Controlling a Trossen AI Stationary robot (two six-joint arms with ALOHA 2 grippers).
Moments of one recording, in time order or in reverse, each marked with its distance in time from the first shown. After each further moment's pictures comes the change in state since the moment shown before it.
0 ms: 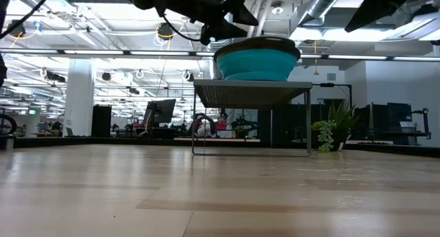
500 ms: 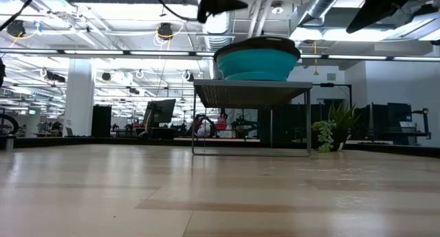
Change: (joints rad) left arm -0.129 -0.110 -0.004 -0.074 0.009 -0.008; right arm 0.000 0.000 0.000 -0.020 0.000 0.000
